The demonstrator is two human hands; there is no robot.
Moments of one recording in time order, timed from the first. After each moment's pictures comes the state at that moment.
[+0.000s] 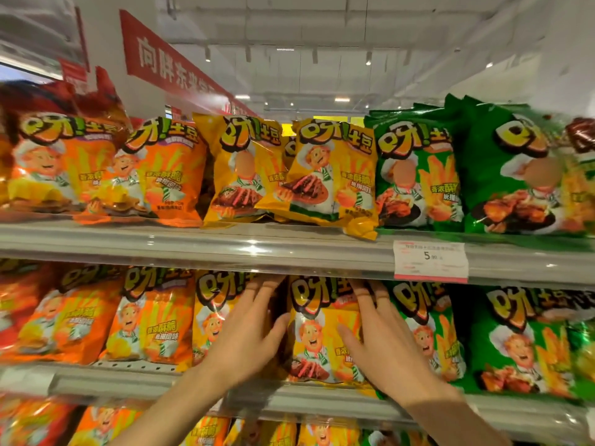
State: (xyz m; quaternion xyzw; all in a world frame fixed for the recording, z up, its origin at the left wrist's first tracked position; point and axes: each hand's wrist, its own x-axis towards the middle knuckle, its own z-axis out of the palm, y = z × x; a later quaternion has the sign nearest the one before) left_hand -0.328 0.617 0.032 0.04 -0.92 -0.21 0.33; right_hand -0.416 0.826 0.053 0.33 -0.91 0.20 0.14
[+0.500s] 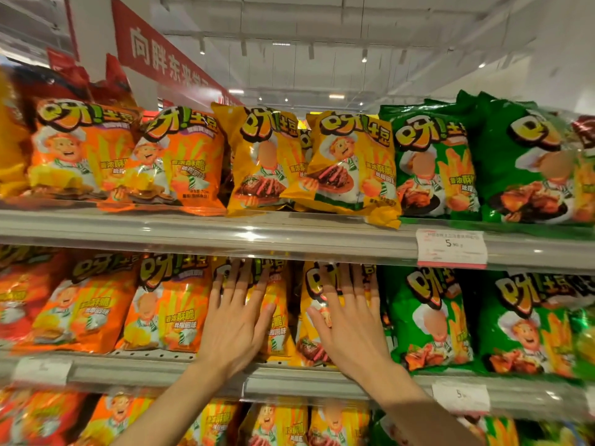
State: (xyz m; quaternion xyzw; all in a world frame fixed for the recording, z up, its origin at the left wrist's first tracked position) left_hand -0.327 0.554 -0.015 0.12 -0.92 0.03 0.37; right_hand -0.409 0.760 0.015 0.34 -0.90 0.13 0.23
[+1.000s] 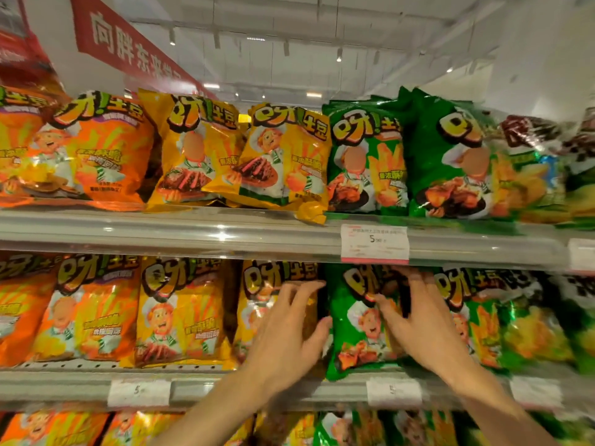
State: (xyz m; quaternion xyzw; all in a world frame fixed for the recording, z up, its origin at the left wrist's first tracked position) left_hand -0.373 0.720 0.016 -0.06 -0.89 -0.28 0.35; right_hand -0.463 0.927 0.052 0.22 -0.90 0.29 0.22
